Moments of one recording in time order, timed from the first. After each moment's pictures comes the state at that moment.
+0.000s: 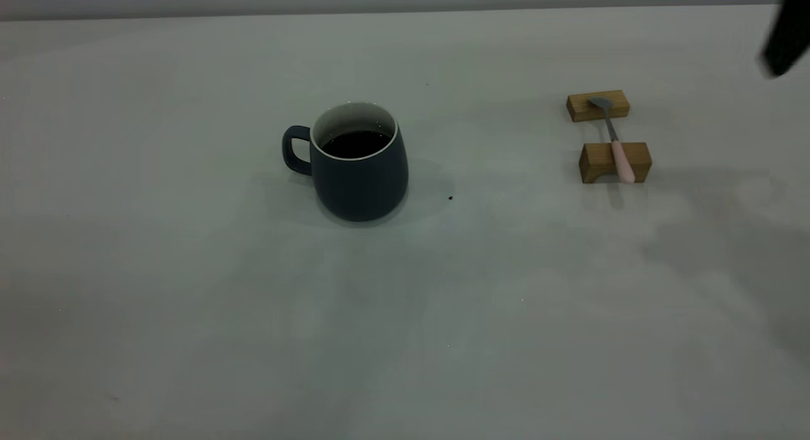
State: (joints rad) left arm -0.01 -0.02 -0.49 0.03 1.13 -0.01; right arm 0.08 1.76 -1.03 0.16 0.72 -0.14
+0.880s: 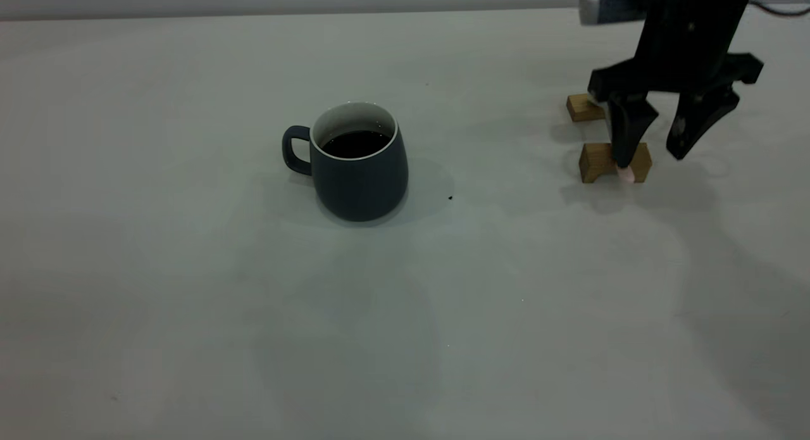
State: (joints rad) left arm -0.01 -0.02 -0.49 0.03 1.13 -0.01; right arm 0.19 2.37 -1.49 0.11 0.77 -0.13
